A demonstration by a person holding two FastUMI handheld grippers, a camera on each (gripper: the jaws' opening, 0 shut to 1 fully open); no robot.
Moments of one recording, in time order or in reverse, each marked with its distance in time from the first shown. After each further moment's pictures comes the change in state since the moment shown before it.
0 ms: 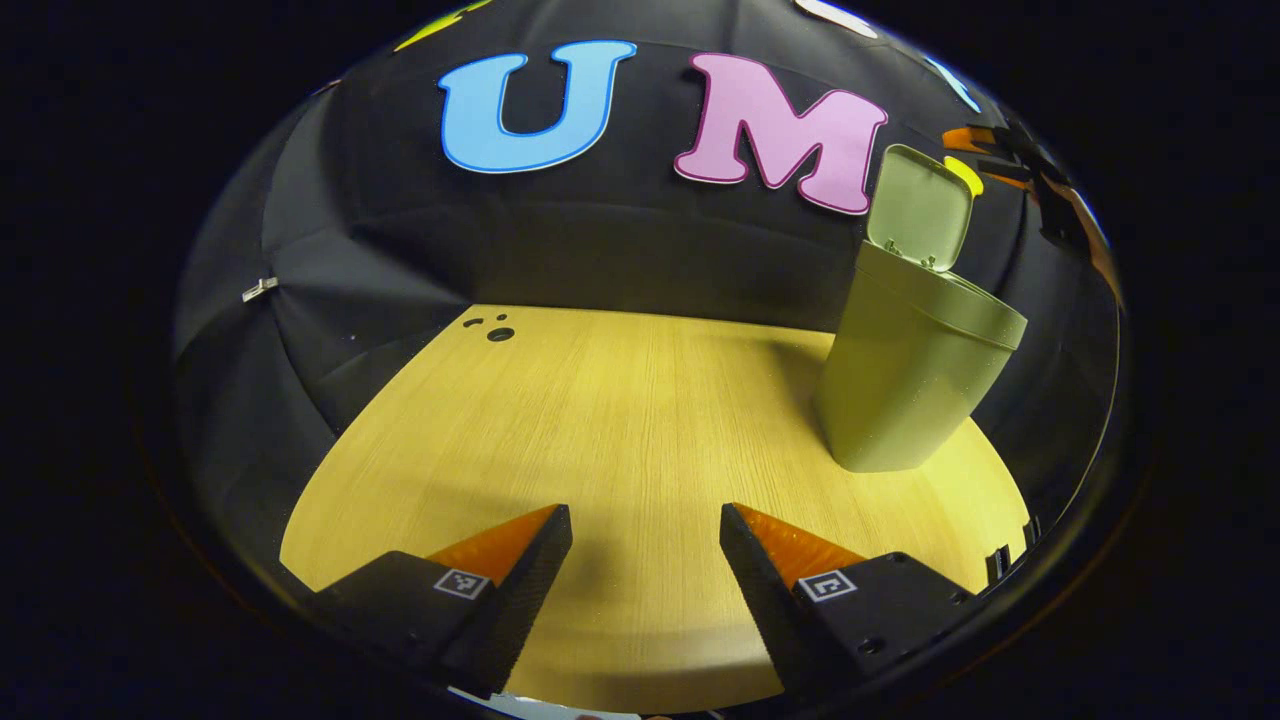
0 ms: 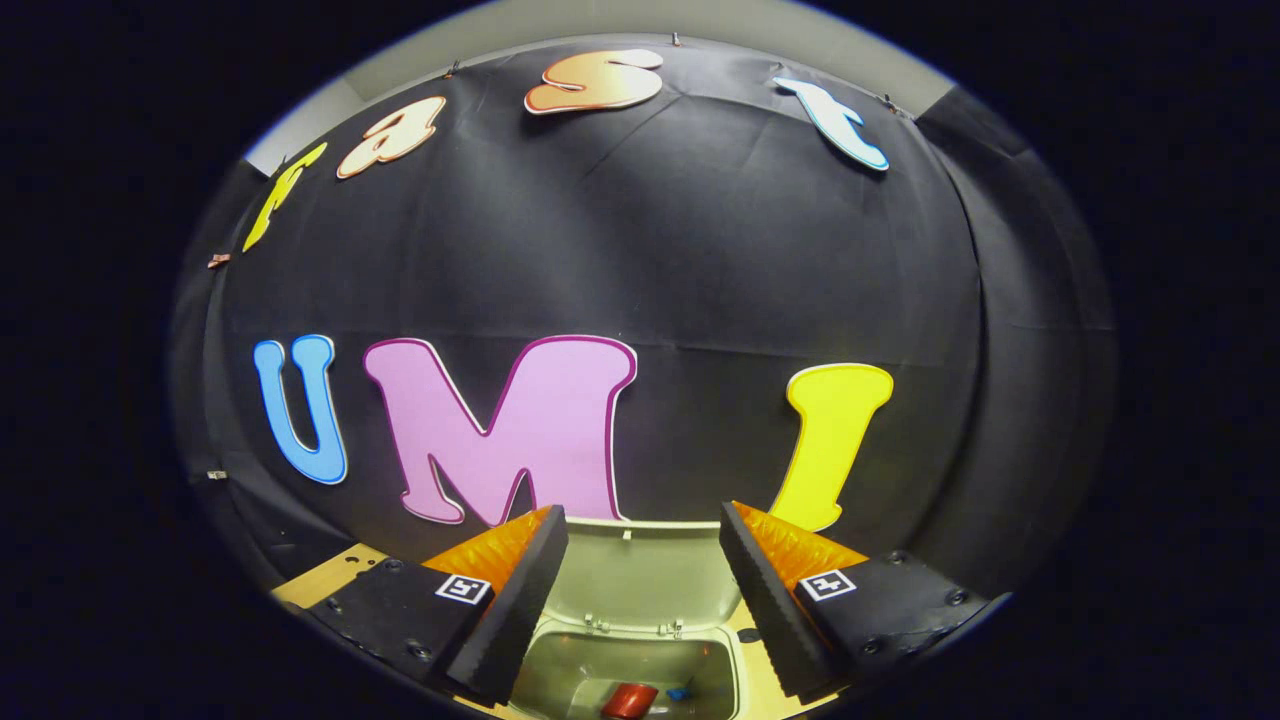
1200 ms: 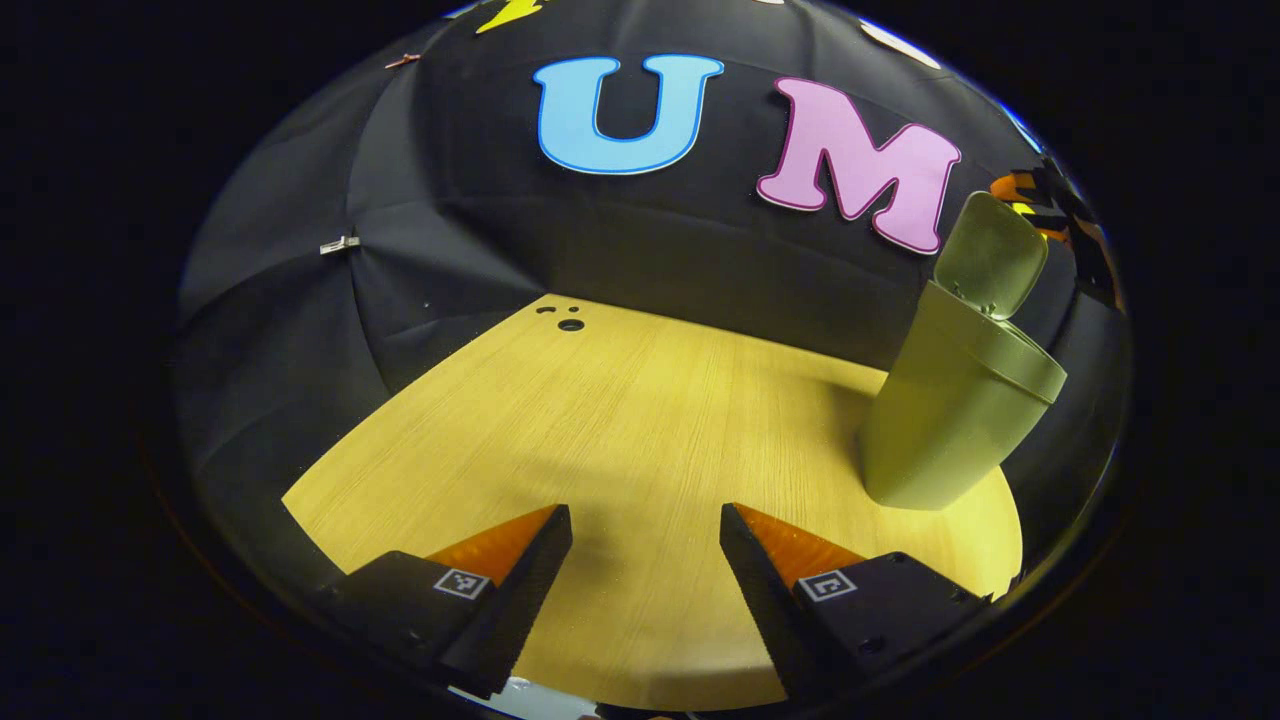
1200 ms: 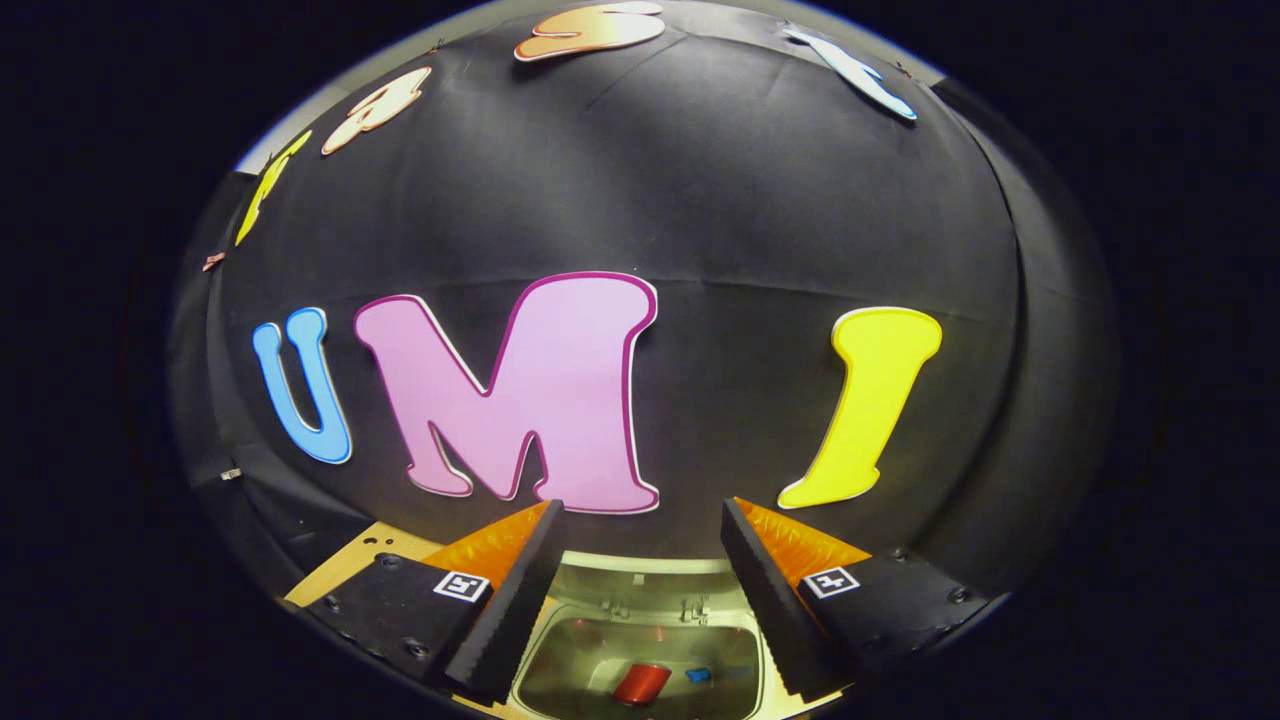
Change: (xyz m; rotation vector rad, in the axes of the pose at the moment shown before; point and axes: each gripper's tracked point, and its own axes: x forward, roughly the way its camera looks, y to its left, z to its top) left arm -0.017 0.009 -0.004 -0.157 -0.049 0.149; right arm 0.007 0.019 -0.049 0.031 0.192 0.076
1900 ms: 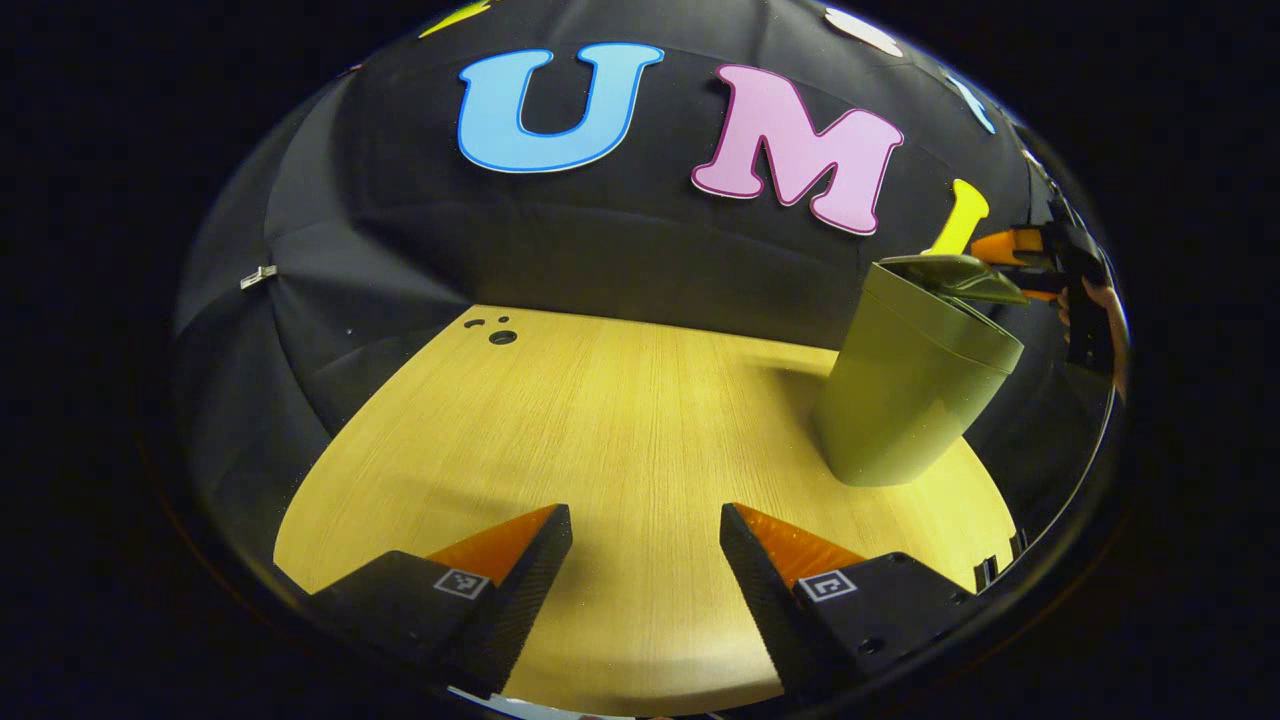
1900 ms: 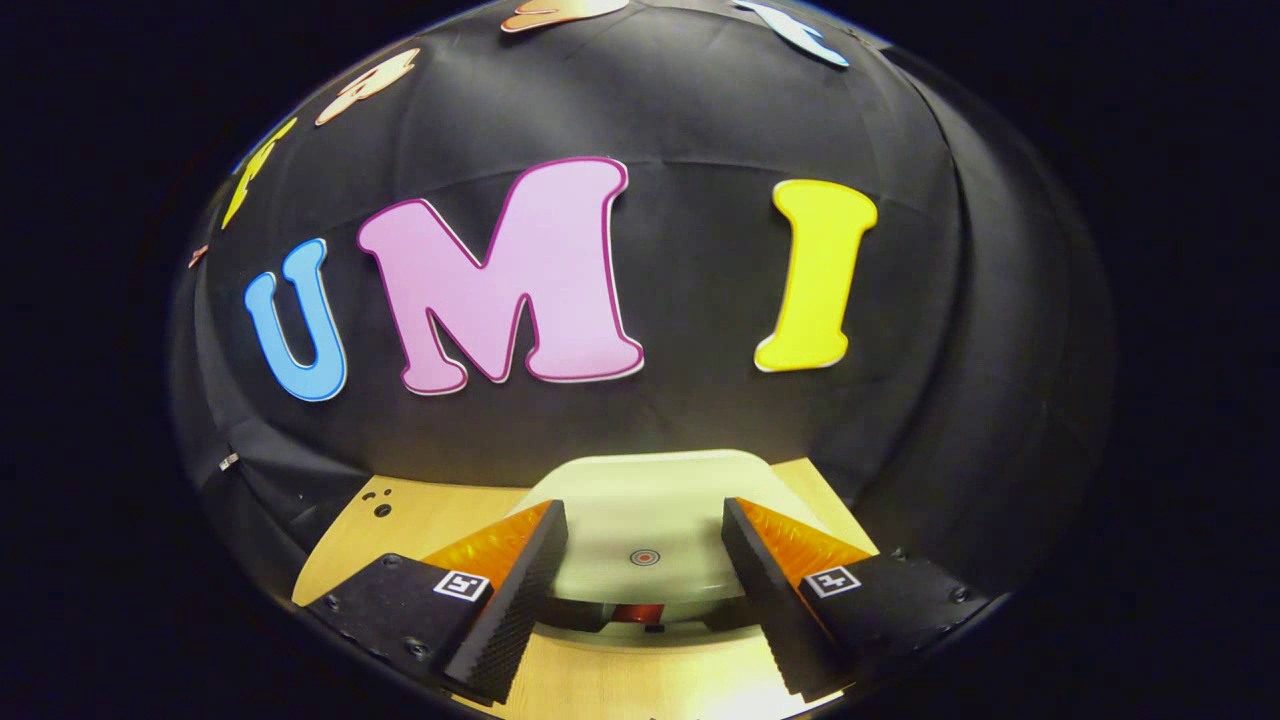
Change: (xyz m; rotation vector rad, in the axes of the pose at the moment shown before) left arm 0.025 0.009 0.022 0.134 0.026 -0.207; right arm -0.060 0.005 -0.136 0.099 0.182 -0.108
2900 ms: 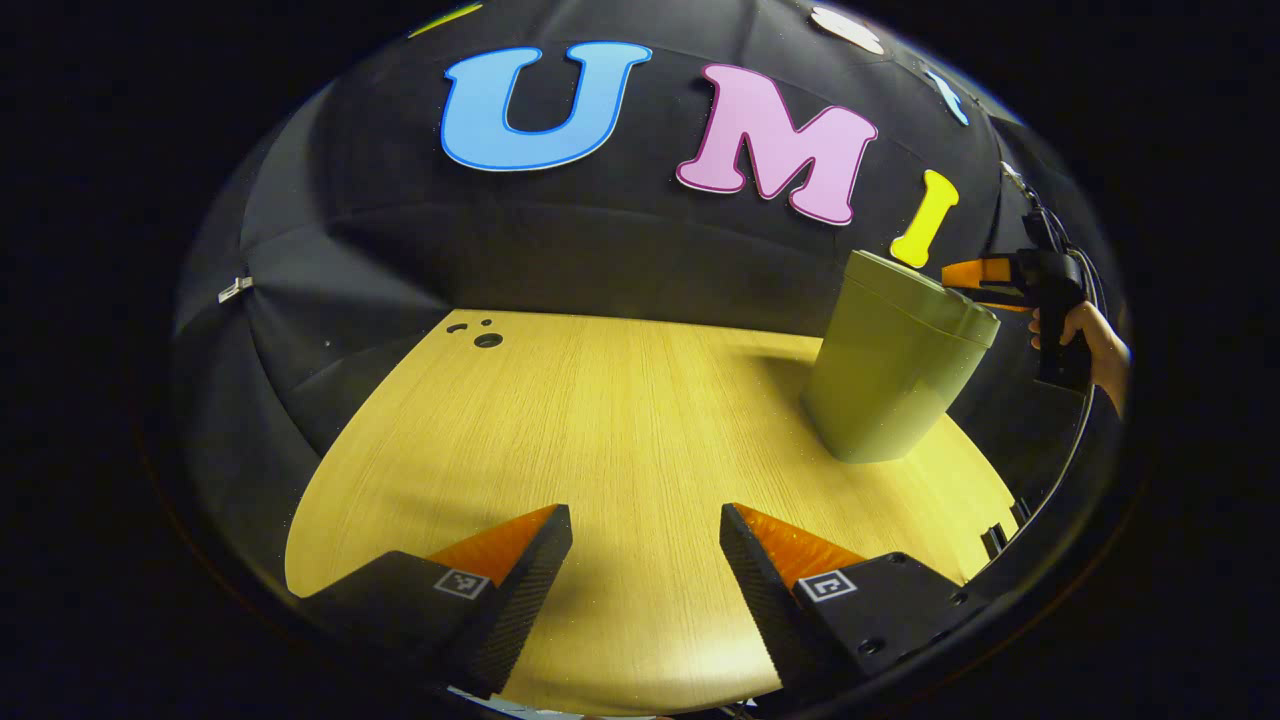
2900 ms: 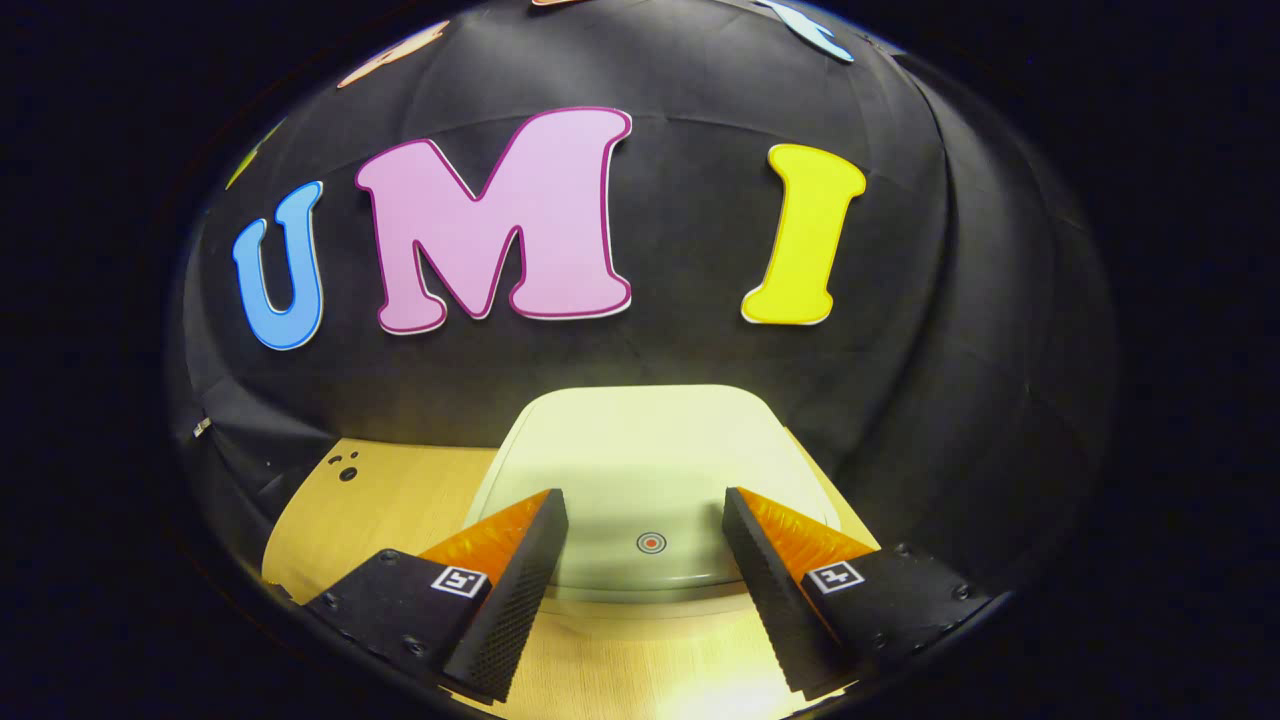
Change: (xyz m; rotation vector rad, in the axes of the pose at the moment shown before) left arm -0.009 0.020 -0.014 0.046 0.006 -0.081; right arm 0.007 -0.001 -0.053 -0.082 0.040 -0.073
